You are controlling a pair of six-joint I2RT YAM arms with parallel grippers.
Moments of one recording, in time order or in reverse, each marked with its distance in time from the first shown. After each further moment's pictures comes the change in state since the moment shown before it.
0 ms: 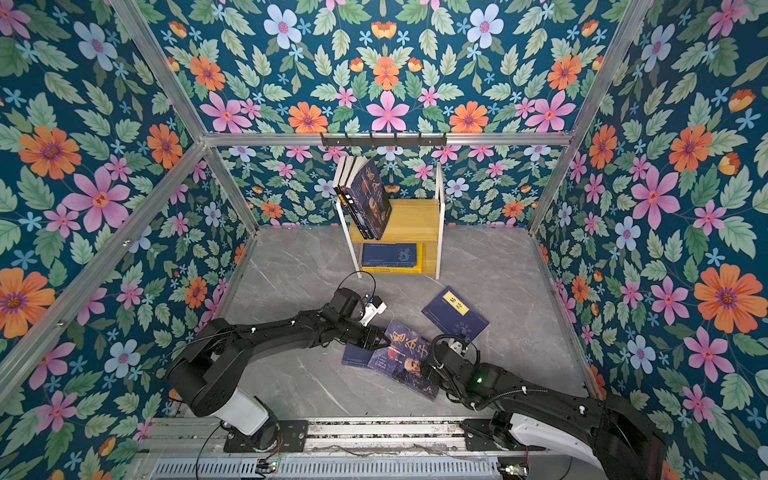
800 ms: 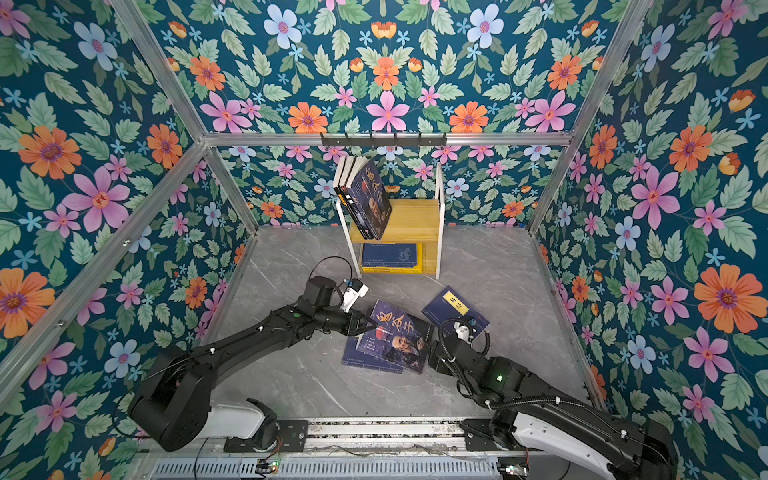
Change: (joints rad) left arm 0.157 -0.239 -0.012 -0.056 0.045 0.027; right arm 0.002 -0.177 0.239 -0.312 0.234 -0.304
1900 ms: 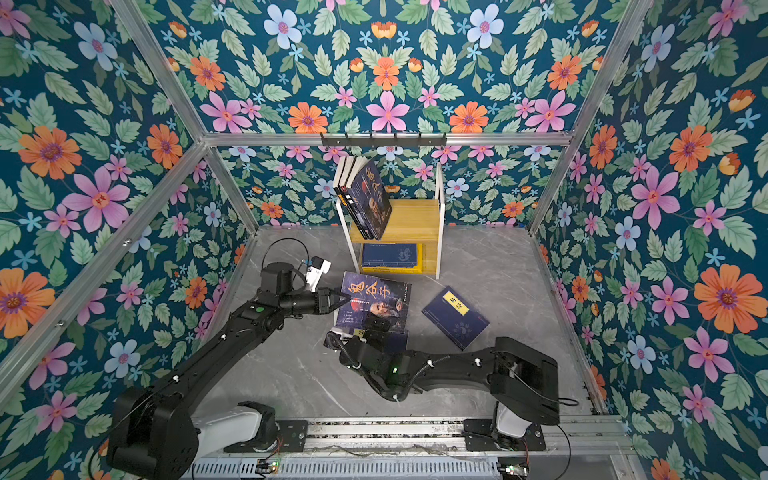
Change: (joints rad) left arm 0.248 -0.161 0.038 -0.045 0.095 -0.087; right arm 0.317 0.899 0.374 0.771 0.446 -1.536
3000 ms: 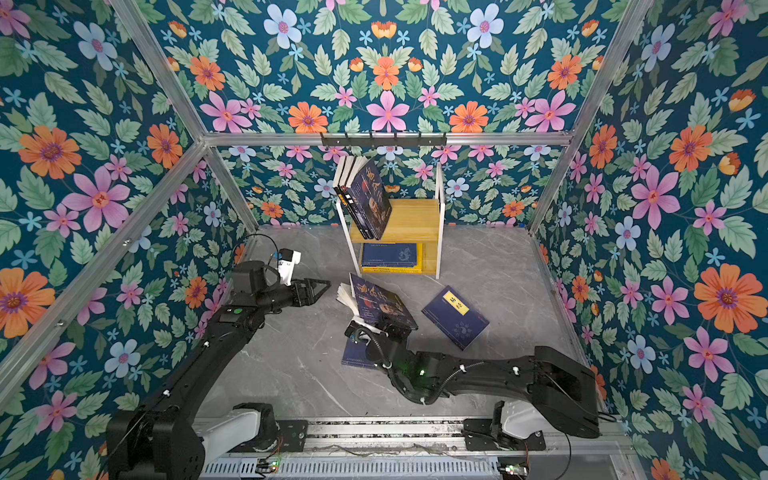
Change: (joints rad) left arm 0.208 -0.074 0.010 -0.029 -0.105 0.169; right arm -0.042 -0.329 -0.186 0.044 0.045 0.053
